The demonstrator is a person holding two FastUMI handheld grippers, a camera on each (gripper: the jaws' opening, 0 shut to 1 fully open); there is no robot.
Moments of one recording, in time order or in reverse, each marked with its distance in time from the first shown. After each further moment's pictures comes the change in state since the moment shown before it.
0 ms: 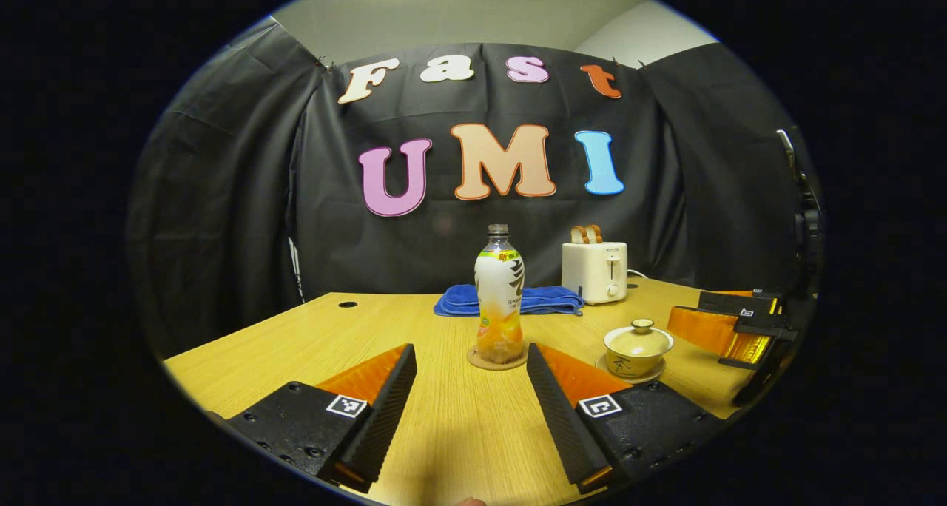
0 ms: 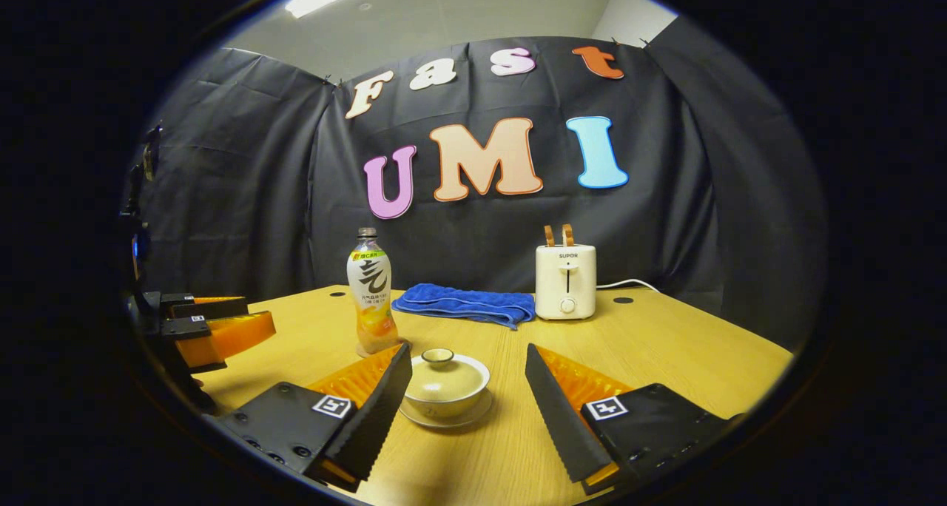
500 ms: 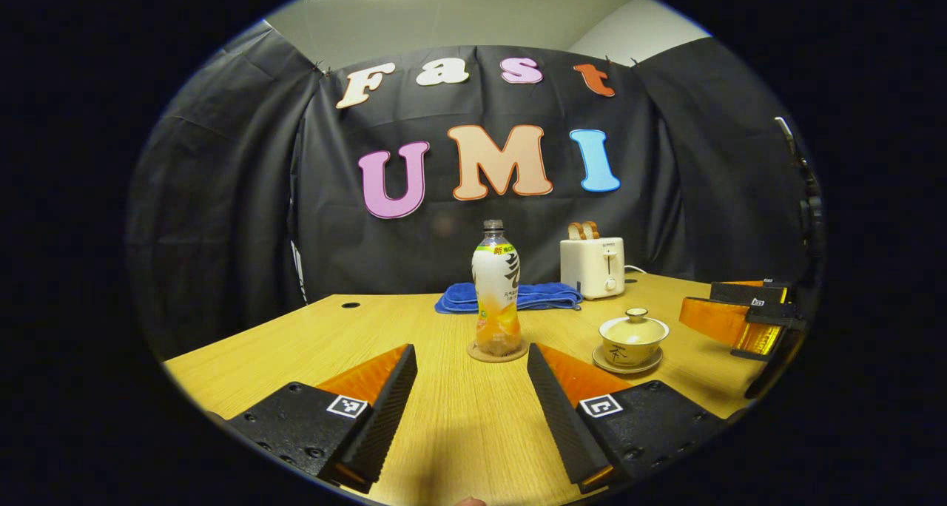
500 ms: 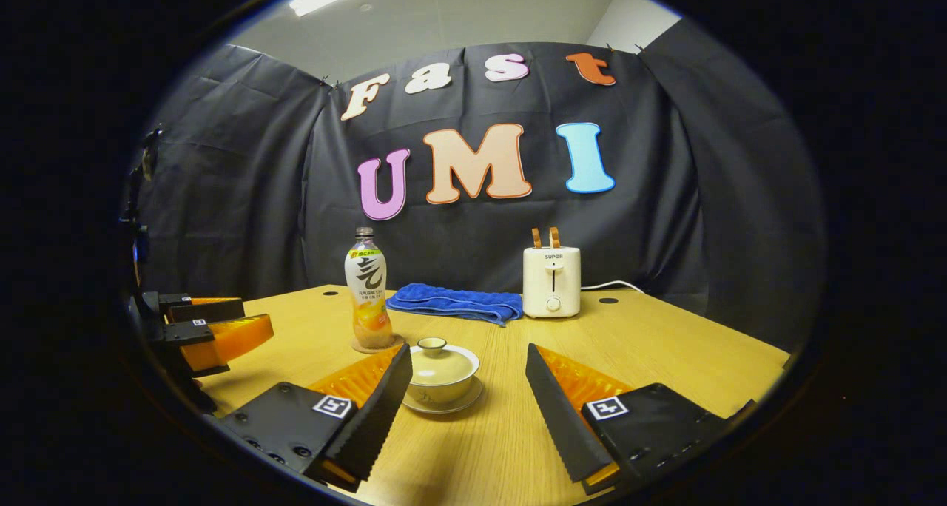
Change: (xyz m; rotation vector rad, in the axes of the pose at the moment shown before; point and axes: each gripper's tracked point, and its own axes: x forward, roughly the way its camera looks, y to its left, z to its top) left arm -0.007 0.001 -0.009 0.018 -0.001 0.014; right arm -0.018 -0.005 0.002 -0.020 -0.030 -0.051
